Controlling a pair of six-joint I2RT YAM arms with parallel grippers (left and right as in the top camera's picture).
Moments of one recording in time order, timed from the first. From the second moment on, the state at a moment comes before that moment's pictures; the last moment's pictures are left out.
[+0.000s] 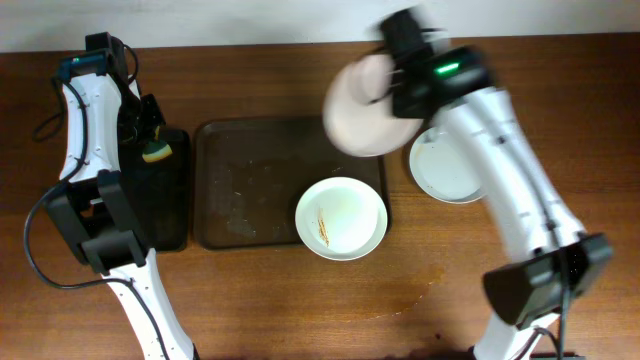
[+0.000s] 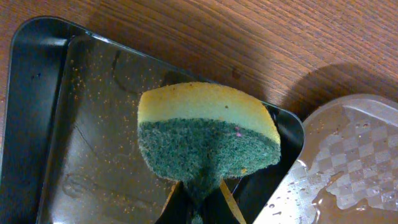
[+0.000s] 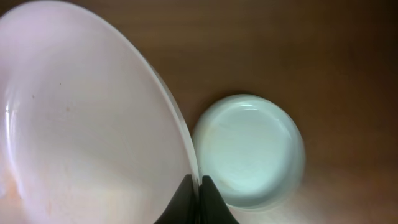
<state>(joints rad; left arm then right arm) 0.22 2.35 2.22 -1.31 -0.02 -0.20 0.33 1.92 2.06 -1.29 0.36 0.39</state>
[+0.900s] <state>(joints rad) 0.22 2.35 2.22 -1.30 -0.02 -0.20 0.07 1.84 1.47 -1.02 -0.25 0.39</state>
